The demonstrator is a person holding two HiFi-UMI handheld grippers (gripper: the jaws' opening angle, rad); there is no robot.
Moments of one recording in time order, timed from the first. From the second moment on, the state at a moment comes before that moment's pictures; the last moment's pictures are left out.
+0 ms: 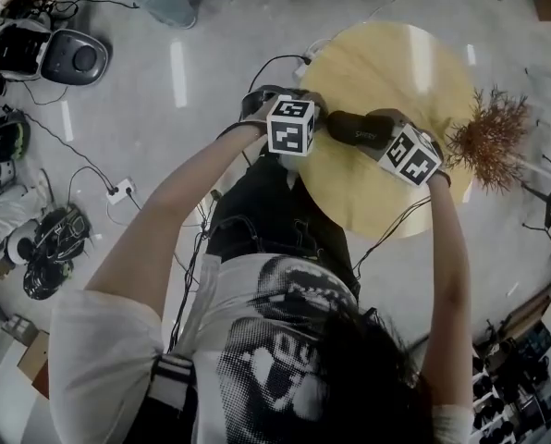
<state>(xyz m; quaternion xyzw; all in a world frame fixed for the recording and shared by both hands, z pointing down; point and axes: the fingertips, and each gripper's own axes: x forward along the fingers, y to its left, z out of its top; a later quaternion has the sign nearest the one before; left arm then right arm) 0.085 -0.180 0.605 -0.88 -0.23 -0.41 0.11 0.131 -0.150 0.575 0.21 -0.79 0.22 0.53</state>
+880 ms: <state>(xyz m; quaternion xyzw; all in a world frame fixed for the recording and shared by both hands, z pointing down) 0.073 -0.144 0.603 -0.91 -0.13 -0.40 -0.01 0.129 -0.151 0.576 0.21 -0.79 0.25 0.52</state>
